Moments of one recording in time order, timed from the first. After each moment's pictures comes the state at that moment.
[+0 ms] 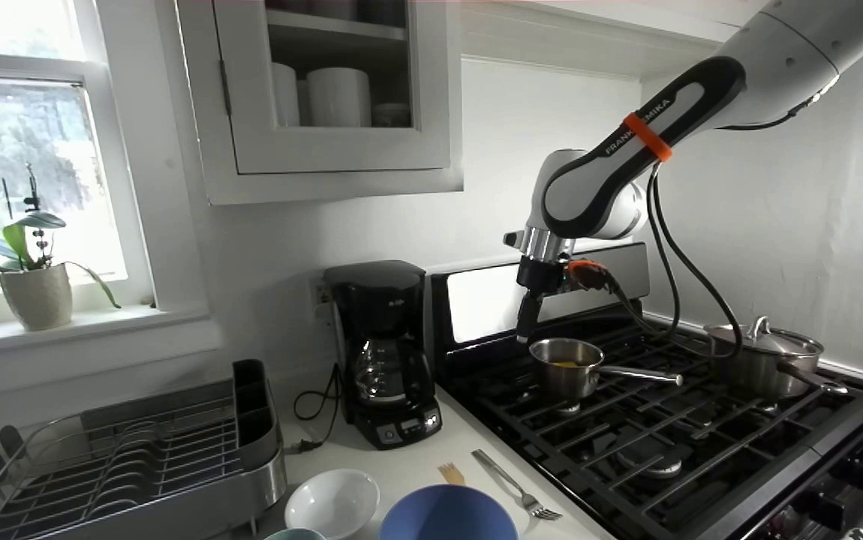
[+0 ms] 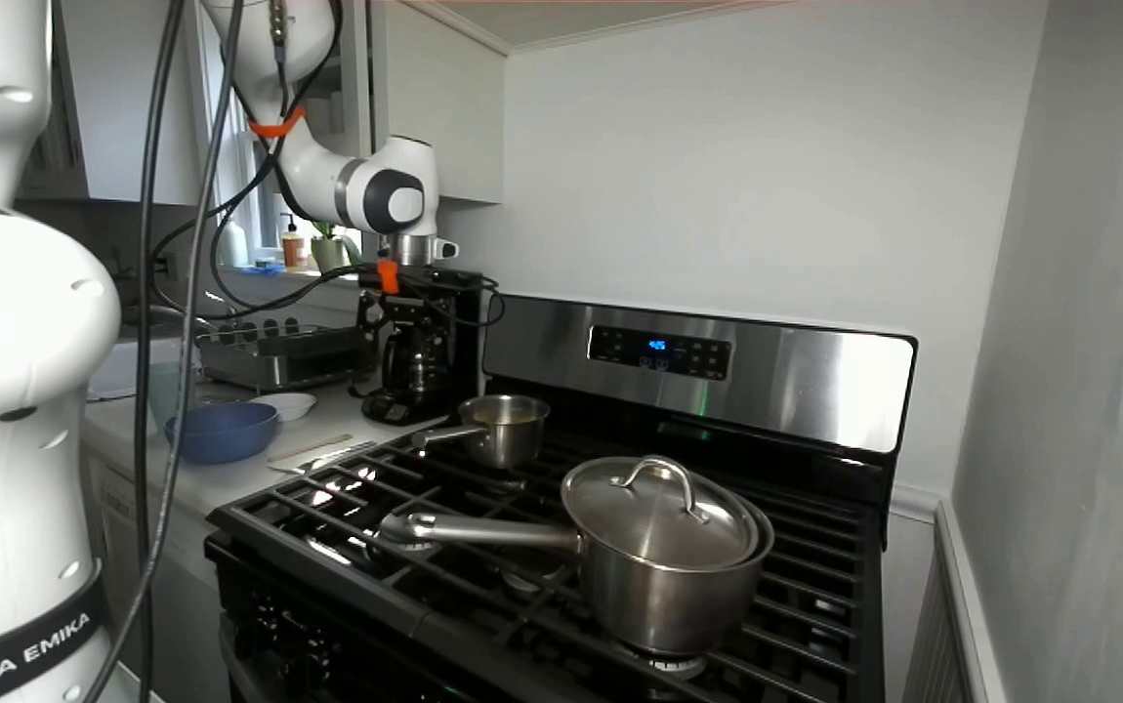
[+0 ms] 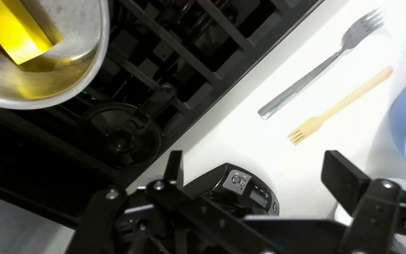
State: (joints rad) arm 0.10 0.13 0.20 -2.20 0.18 2.50 -0.55
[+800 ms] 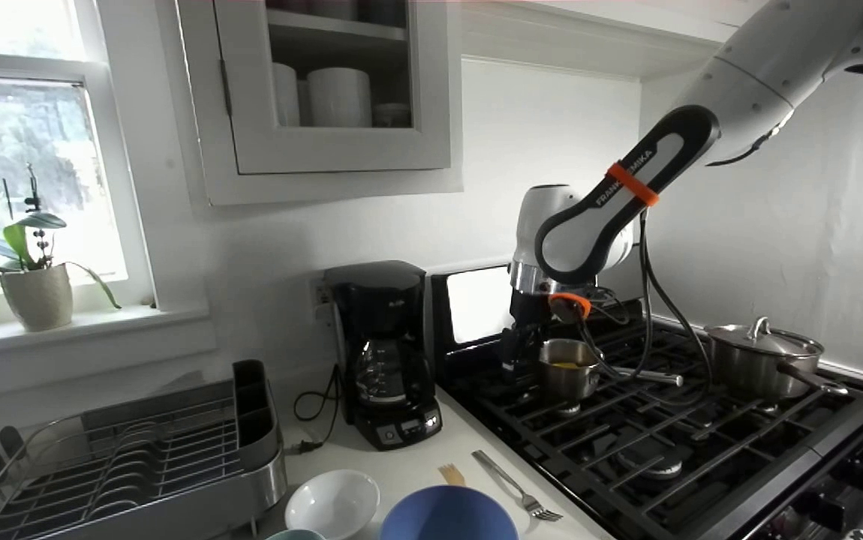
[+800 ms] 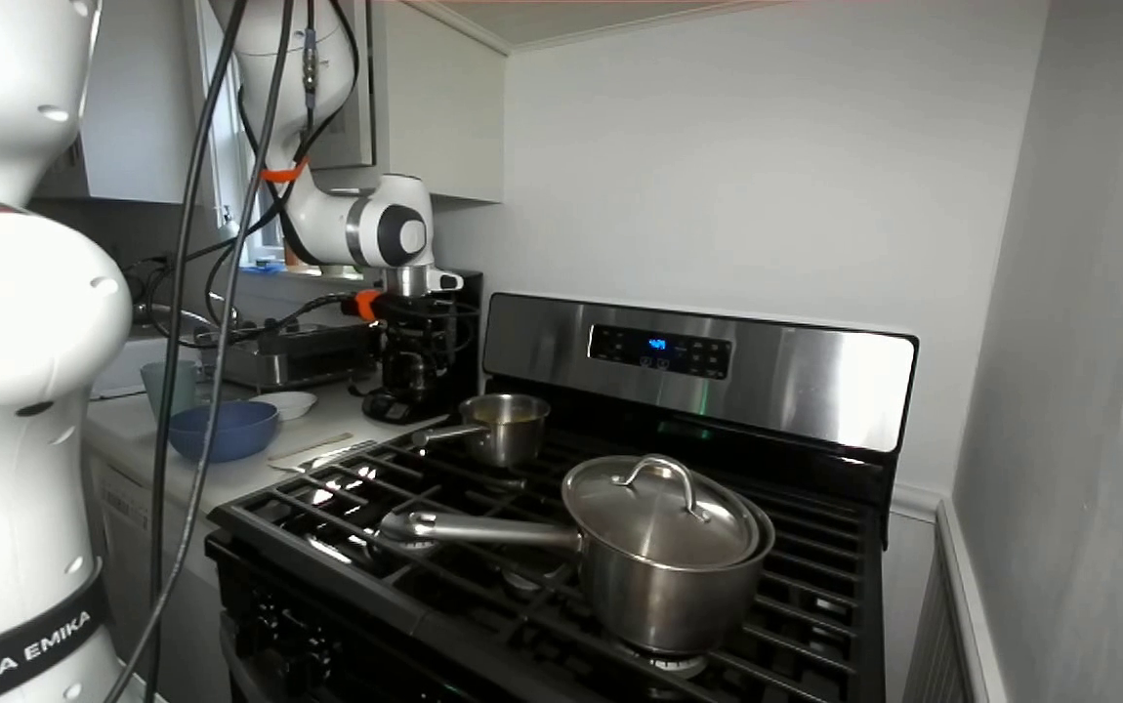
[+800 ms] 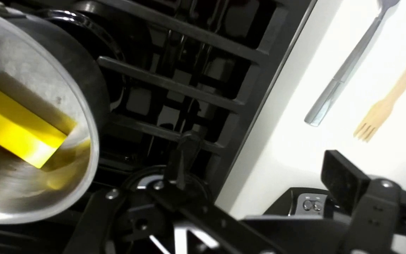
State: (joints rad) arm 0.16 0.26 0.15 -2.17 -0.04 2.56 0.02
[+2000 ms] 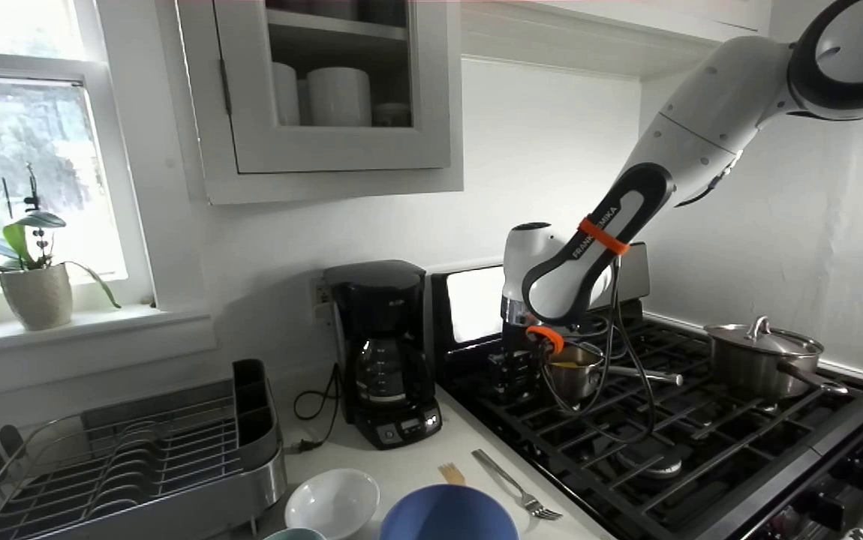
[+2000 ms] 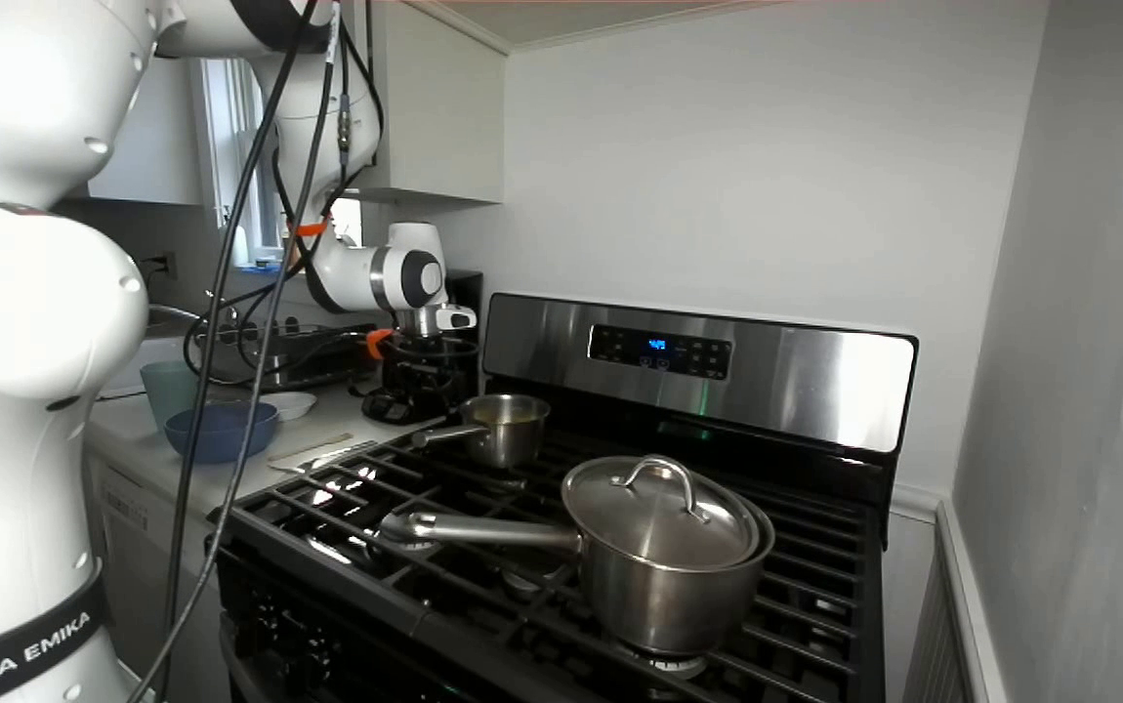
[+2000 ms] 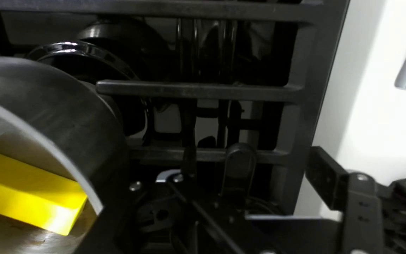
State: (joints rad) arm 0.28 0.45 -0.01 -2.05 -0.14 2.63 0.39
